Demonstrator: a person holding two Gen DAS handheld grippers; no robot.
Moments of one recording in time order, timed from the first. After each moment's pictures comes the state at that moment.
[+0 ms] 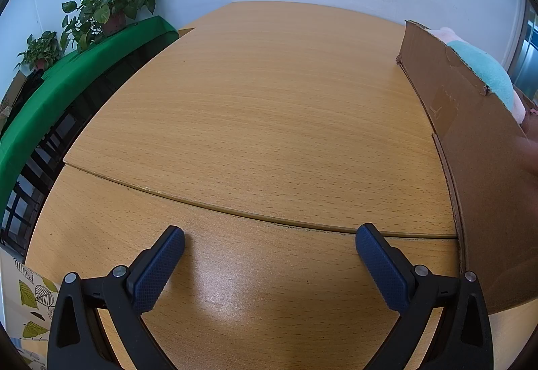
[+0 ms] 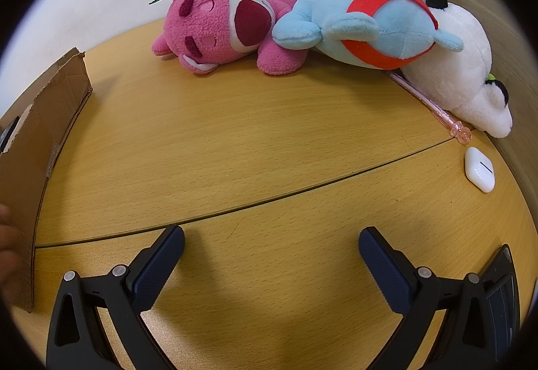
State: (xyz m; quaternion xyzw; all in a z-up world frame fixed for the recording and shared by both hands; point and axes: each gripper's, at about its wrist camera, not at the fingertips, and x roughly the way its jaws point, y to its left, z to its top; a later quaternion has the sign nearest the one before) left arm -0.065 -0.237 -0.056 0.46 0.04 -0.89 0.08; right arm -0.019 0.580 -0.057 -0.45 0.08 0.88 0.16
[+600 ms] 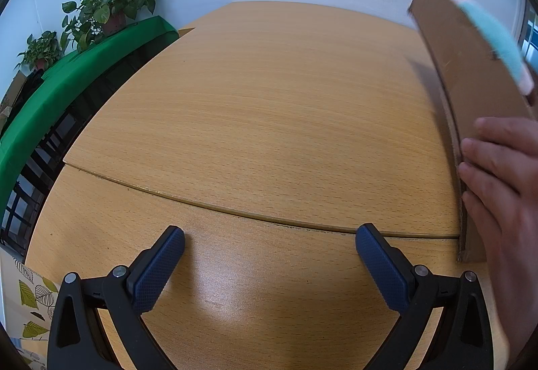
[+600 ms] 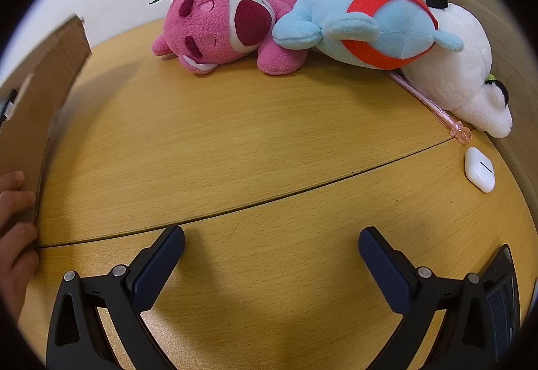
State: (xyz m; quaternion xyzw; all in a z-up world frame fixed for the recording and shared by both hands) left arm -0.065 -0.237 -0.056 0.46 0.04 -0.89 0.08; right arm -0.019 0.578 -0.058 -0.45 0.08 0.88 0.16
